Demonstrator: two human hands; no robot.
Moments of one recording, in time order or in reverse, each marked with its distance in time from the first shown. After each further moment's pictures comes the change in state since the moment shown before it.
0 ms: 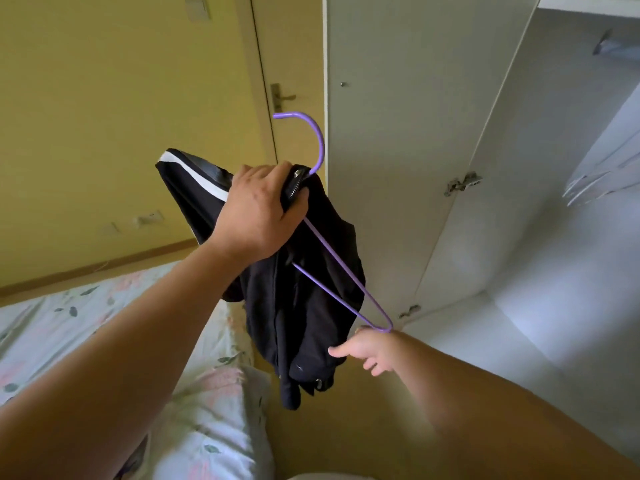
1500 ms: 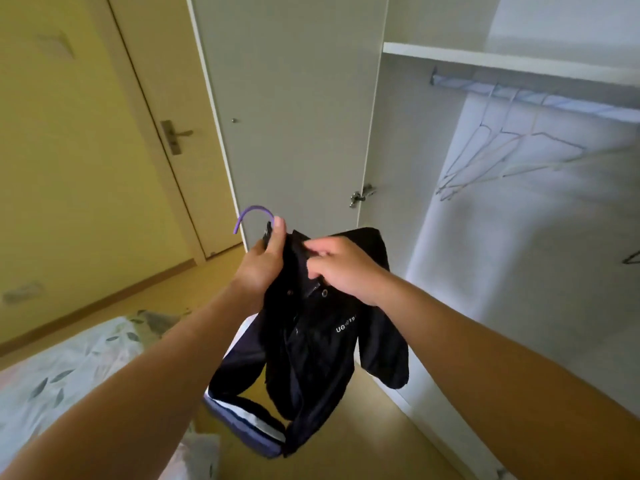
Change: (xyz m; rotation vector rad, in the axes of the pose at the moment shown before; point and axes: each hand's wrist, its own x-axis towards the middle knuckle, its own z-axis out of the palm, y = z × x) left_hand 0.009 0.065 0.099 -1.007 -0.574 -1.039; right_hand -0.157 -0.046 -0.097 0.160 0.579 -0.765
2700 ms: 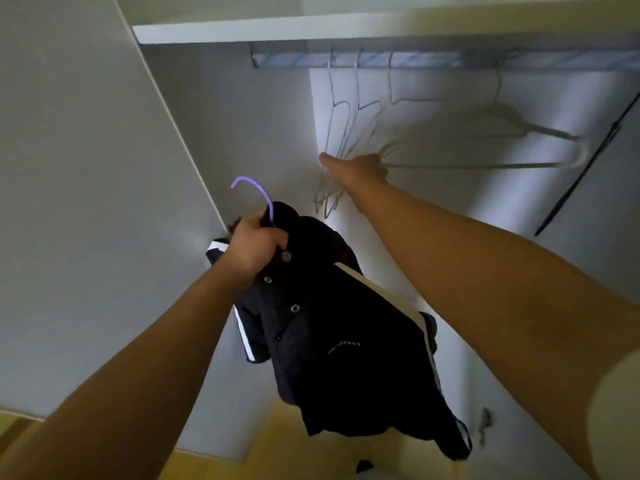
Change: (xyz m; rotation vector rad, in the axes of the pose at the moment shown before) left_hand 0.212 0.106 0.250 0.251 -0.365 0.258; right_hand 0.163 0.155 -0.336 0.209 0.977 0.644
